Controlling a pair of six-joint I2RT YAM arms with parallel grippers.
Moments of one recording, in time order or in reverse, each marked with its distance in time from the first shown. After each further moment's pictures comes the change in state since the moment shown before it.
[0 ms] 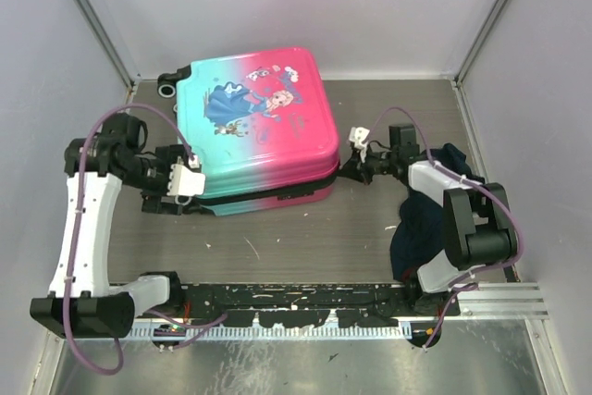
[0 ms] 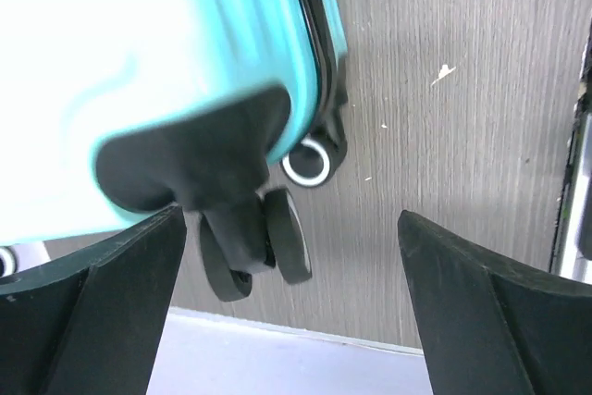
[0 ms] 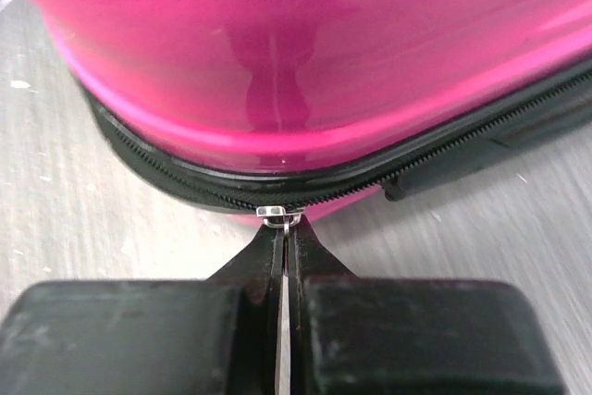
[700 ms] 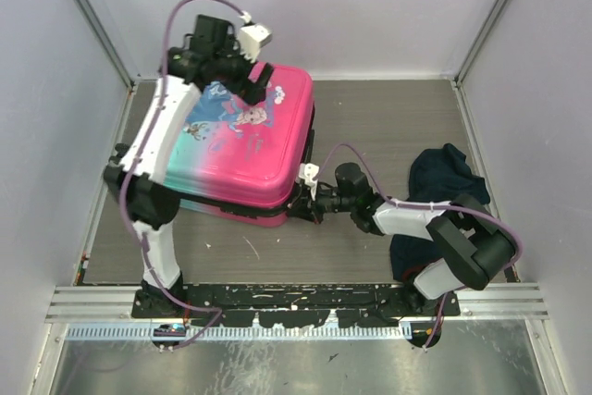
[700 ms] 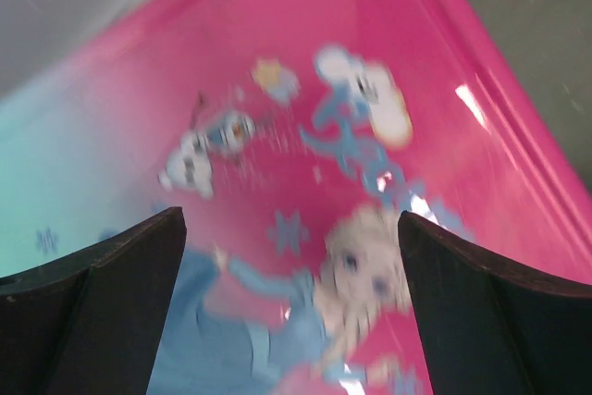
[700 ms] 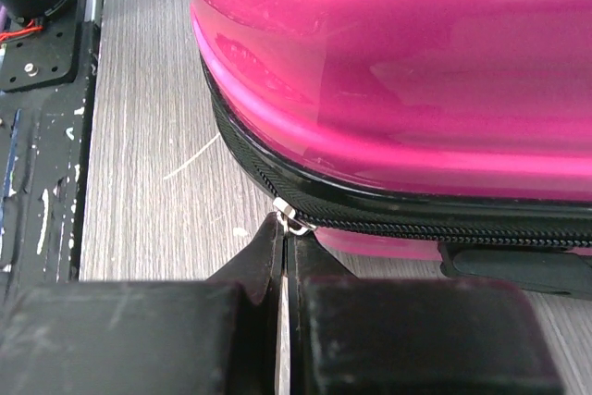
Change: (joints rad) left arm -0.338 0.707 0.859 0.419 -0.192 -1.341; right arm 0.565 -0.089 -0.296 0.631 0.245 0.598
